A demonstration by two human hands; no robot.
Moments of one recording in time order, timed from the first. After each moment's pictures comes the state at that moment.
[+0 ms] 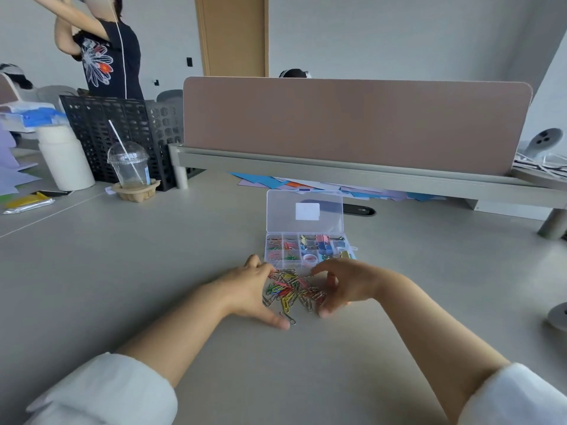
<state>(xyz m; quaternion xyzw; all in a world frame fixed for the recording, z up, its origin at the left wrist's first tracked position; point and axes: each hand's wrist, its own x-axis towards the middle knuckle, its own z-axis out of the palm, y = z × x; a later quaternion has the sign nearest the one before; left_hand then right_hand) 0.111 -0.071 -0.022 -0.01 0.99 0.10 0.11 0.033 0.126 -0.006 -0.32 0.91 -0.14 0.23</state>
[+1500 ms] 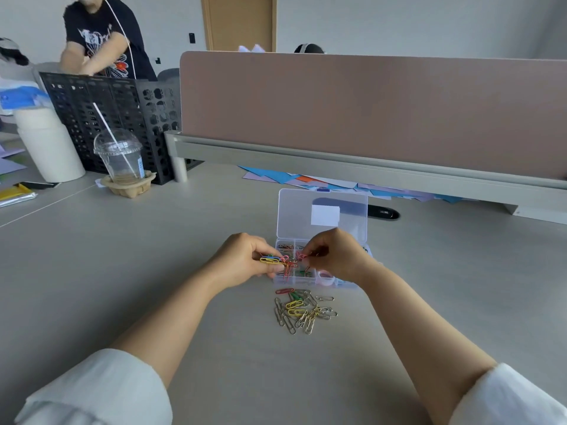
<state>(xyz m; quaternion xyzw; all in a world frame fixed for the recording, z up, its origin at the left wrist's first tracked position) 0.041 -0.123 -0.018 0.02 0.90 0.44 -0.06 -0.024 0.056 -0.005 -0.29 0.90 -0.31 0.06</state>
